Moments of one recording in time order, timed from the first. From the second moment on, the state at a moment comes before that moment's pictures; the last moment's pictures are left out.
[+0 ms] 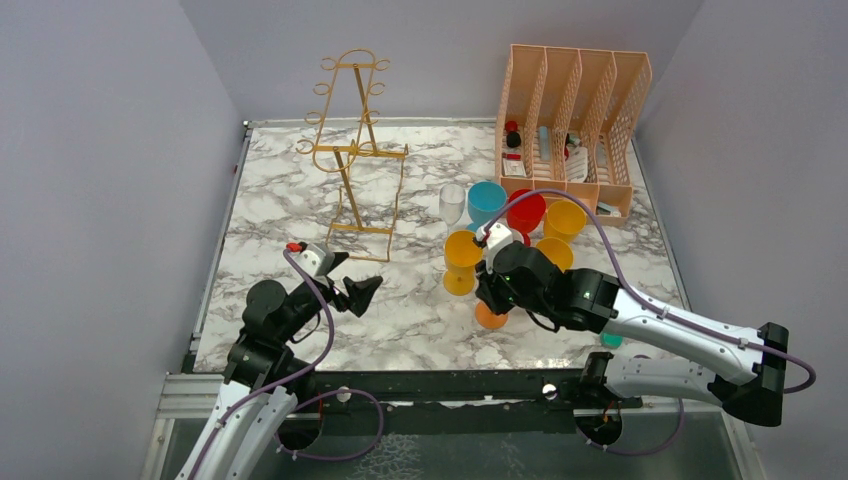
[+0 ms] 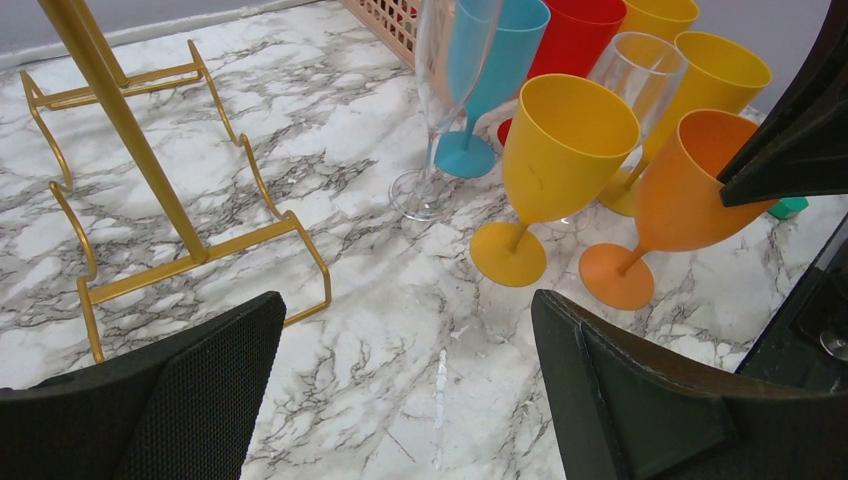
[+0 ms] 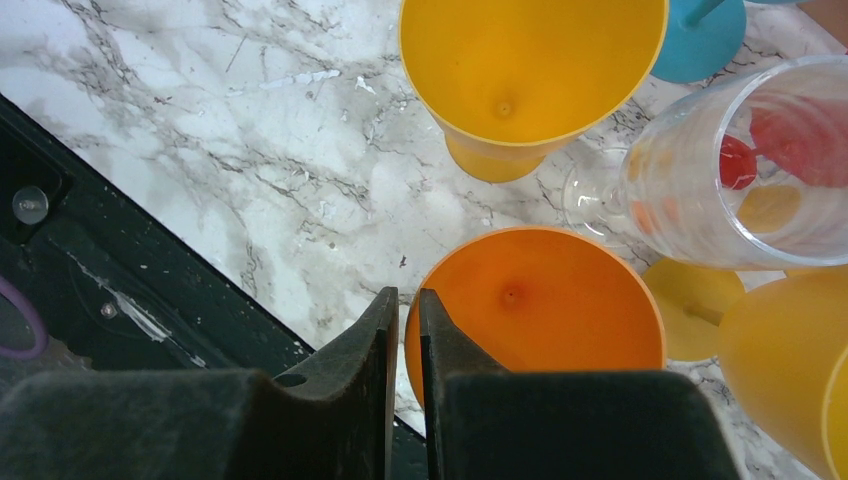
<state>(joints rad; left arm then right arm) -0.36 0.25 0.35 -0.16 0.35 -0.12 1.09 1.02 0.91 -0.63 0.26 0.33</state>
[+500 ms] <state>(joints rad) -0.36 0.25 0.35 -0.16 0.34 -0.12 1.09 0.99 0.94 -0.61 0.26 0.32</state>
